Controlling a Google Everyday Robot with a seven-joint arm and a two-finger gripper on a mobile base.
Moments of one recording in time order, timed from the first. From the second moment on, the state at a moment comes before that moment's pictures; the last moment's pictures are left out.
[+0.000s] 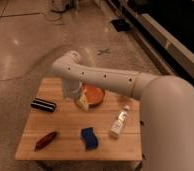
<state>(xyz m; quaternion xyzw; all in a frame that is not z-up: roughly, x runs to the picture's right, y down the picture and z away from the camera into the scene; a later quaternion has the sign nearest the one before) -0.103 0.087 0.737 -0.29 -0.18 -0.51 0.79</state>
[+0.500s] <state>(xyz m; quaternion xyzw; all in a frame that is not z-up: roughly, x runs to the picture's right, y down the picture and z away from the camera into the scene) -0.001 0.121 0.675 -0.30 -0.08 -0.41 0.86</state>
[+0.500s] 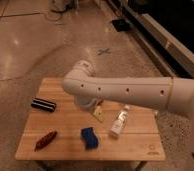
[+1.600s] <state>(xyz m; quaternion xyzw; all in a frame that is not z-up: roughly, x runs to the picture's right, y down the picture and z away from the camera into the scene) 0.265 0.052 0.750 -0.29 0.03 -0.17 0.94</state>
